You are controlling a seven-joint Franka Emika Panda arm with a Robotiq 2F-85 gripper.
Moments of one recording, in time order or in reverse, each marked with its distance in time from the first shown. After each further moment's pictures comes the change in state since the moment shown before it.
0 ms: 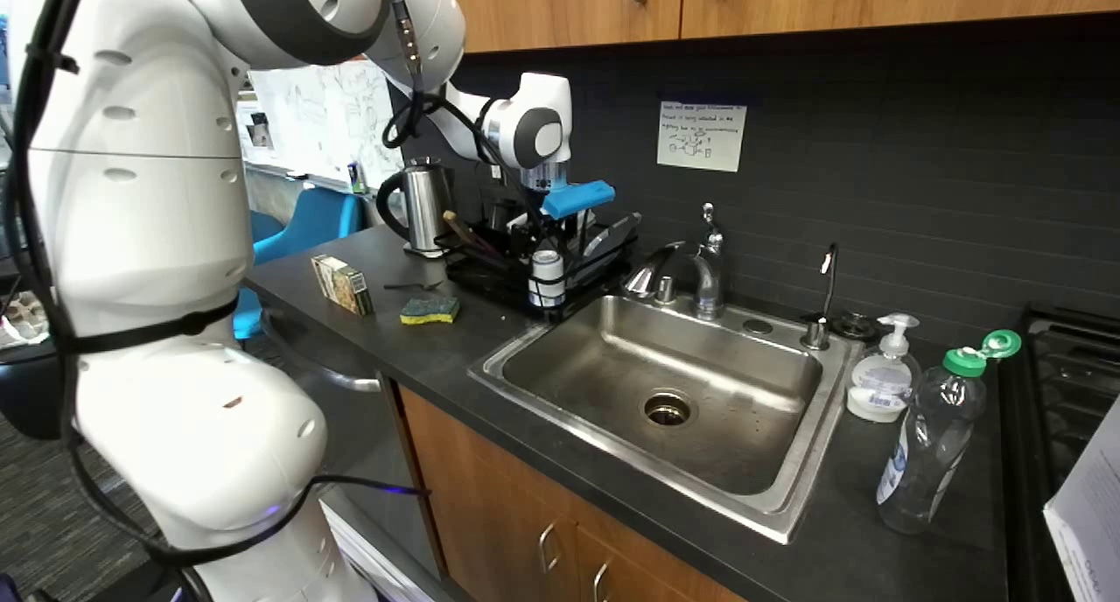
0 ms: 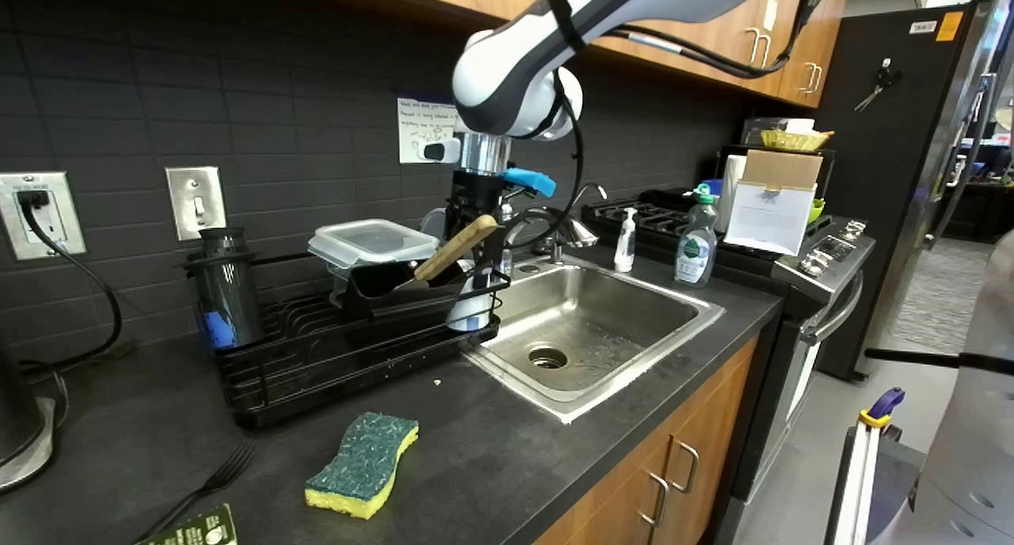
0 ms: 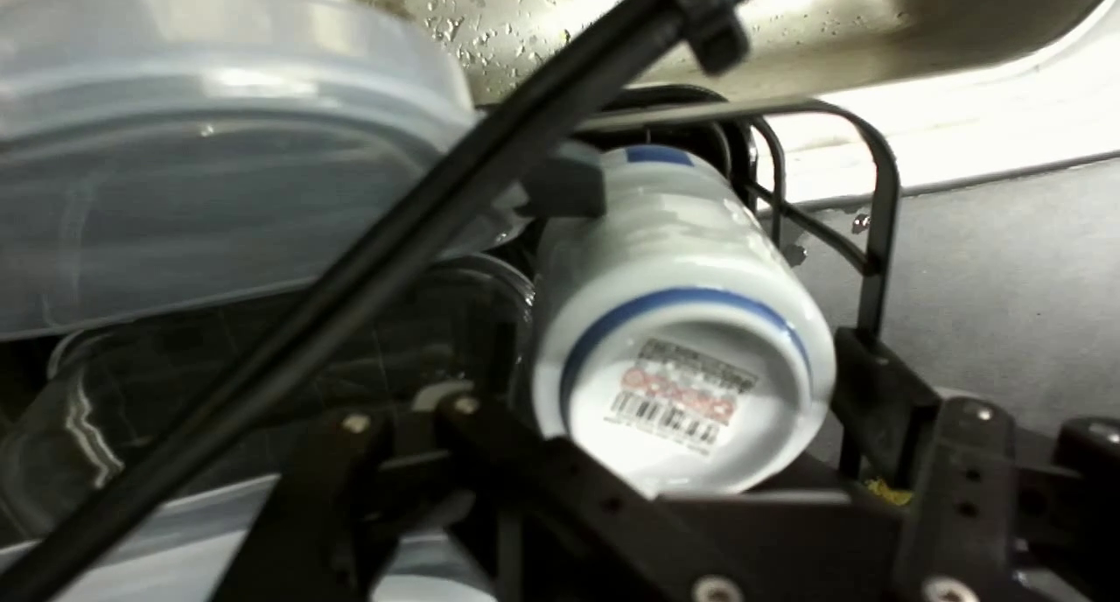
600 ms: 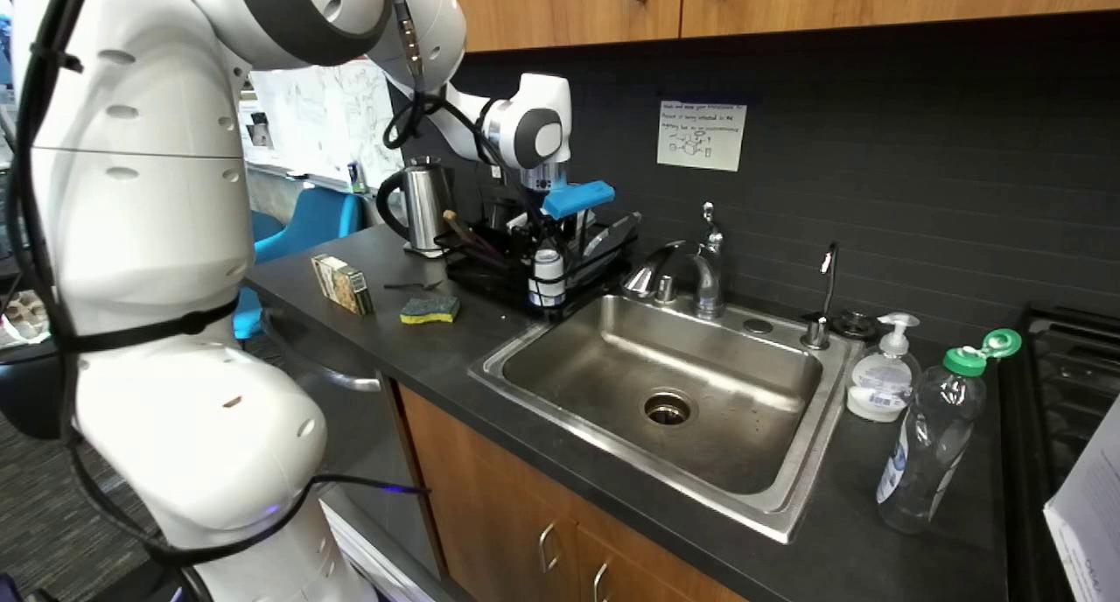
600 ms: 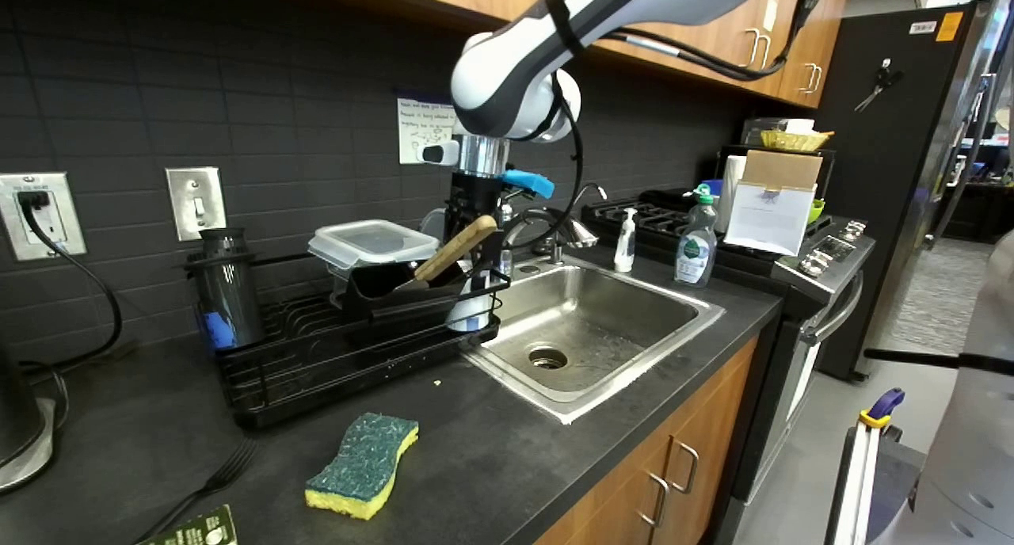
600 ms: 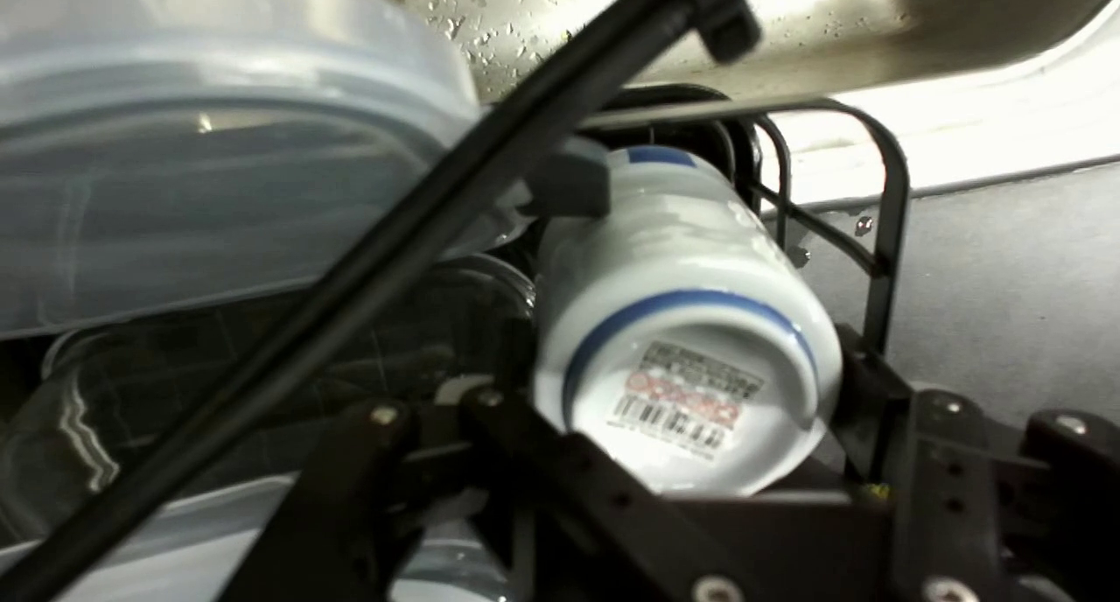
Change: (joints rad) arm 0.000 0.007 0.002 0.005 -0.005 0.000 0.000
